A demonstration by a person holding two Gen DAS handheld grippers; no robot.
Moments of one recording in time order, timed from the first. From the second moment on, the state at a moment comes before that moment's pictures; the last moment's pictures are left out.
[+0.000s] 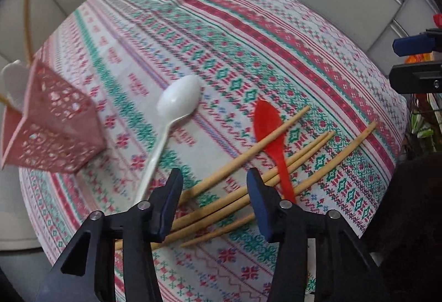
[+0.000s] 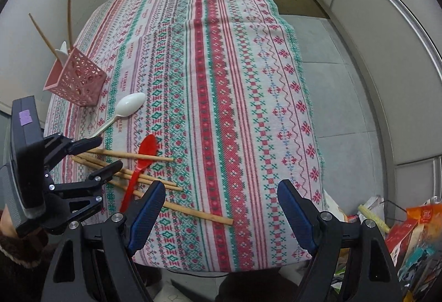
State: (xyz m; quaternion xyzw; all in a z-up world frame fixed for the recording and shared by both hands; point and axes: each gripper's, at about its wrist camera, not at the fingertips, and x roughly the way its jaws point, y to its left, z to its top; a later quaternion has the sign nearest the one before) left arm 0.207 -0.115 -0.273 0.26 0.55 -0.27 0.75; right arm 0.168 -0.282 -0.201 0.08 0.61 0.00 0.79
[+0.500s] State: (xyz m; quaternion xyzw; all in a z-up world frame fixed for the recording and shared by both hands) left arm 0.237 -0.137 -0.277 0.19 0.57 -0.27 0.75; right arm 0.160 -0.302 -0.210 0.09 0.62 -0.01 0.78
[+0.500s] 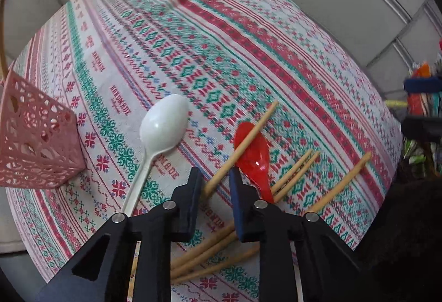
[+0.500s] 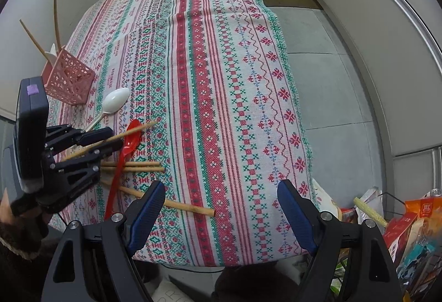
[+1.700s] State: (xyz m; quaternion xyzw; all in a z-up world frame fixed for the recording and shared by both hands) left arm 0.225 -0.031 -0.183 0.03 0.53 -0.19 0.83; right arm 0.186 -0.237 -0.236 0.16 0.64 0.08 0.75
